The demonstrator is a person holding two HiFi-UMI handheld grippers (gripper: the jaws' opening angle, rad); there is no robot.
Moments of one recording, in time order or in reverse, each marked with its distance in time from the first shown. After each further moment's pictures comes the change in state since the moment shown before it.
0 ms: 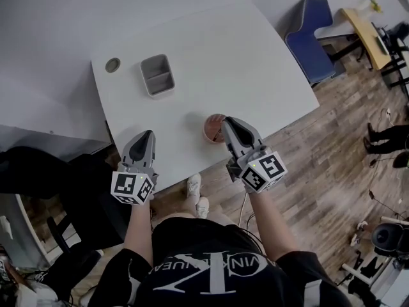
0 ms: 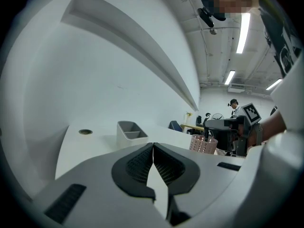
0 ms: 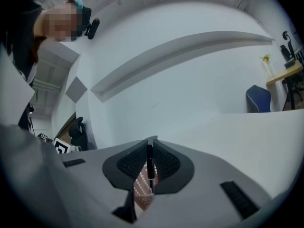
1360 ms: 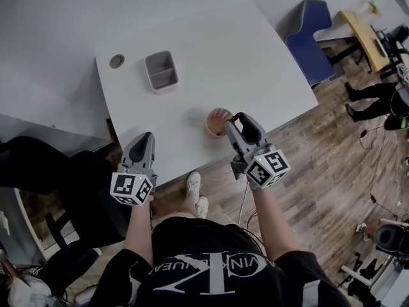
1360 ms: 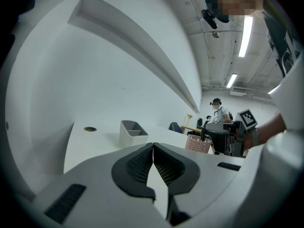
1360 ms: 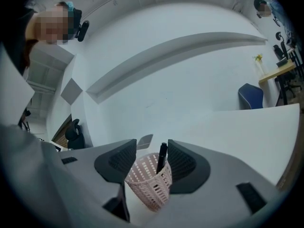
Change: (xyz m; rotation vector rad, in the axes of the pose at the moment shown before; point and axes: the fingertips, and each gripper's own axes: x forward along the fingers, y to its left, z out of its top) left arm -0.029 -0.003 -0.004 -0.036 -0.011 0.011; right arm -0.021 -0.011 -0.005 0.045 0.001 -0.059
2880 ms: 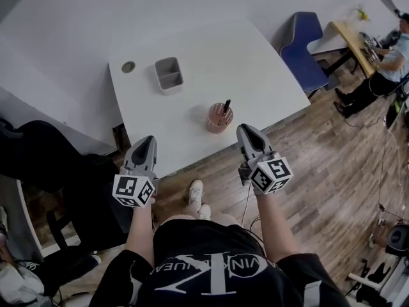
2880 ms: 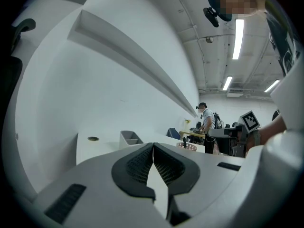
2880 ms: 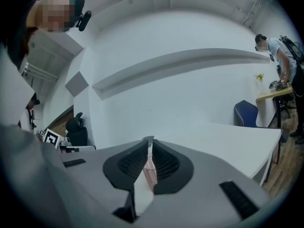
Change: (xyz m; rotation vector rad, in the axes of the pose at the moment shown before) left arm -0.066 -0.028 0.034 0.037 -0.074 -0.005; right arm -0.070 0.040 0.019 -0.127 -0.012 -0.056
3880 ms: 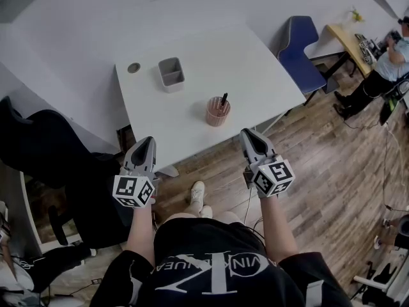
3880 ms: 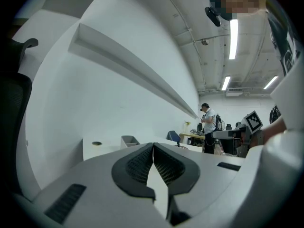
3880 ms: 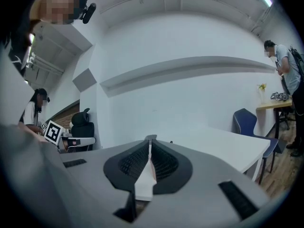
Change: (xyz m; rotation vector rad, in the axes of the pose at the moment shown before) left arm -0.049 -0.024 0.017 0.033 -0.040 0.016; right arm -0.057 0.025 0.006 -0.084 0.011 0.003
